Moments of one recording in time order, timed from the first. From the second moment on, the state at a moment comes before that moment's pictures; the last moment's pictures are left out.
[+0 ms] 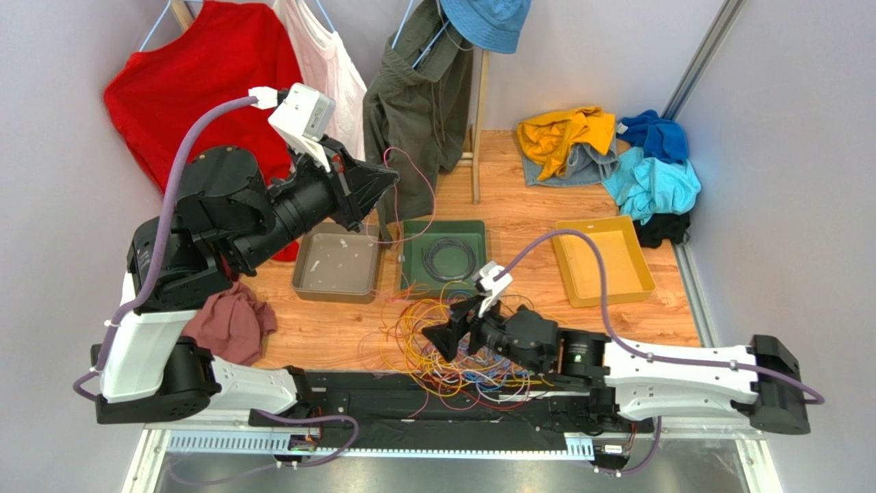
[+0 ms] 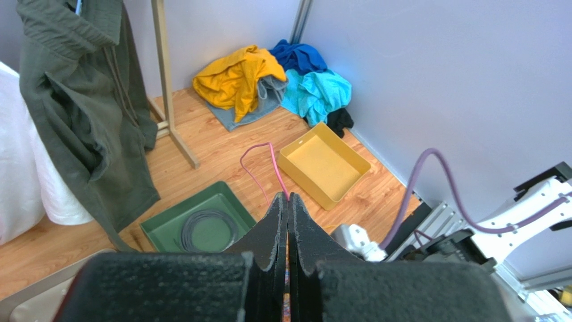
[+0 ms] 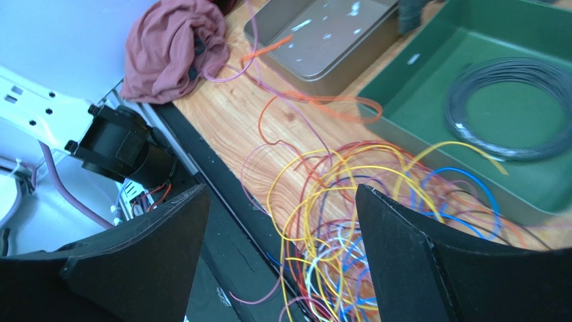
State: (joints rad) left arm -1.11 1.24 2.13 -0.95 -0.35 -0.28; right arm 1.35 0.90 0.57 0.12 0.40 0.49
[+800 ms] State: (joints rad) left arm -1.12 1.19 2.09 -0.95 -0.26 -0.30; right arm 1.35 1.28 0.59 0.62 0.44 0.47
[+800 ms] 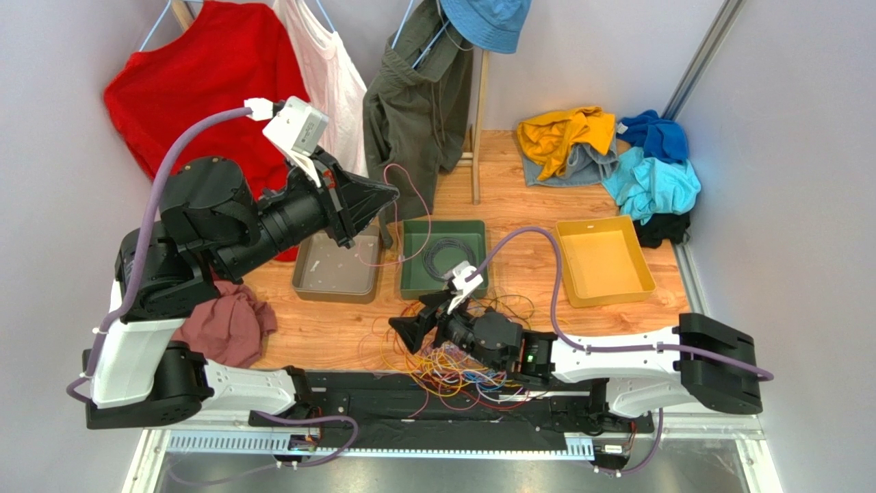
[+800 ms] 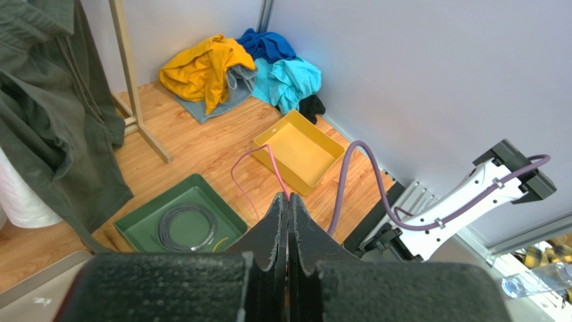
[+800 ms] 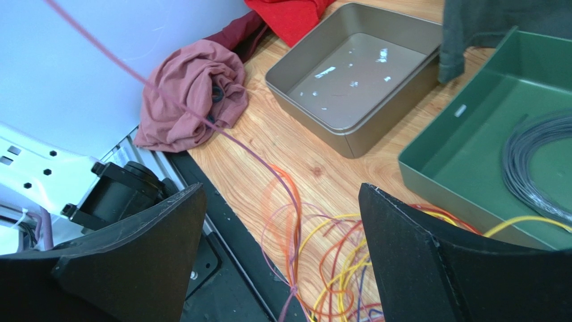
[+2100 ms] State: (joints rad) left arm -1.13 1.08 2.06 -1.04 -0.60 -0.29; right arm 1.32 0.35 0.38 -0.04 0.75 0.65
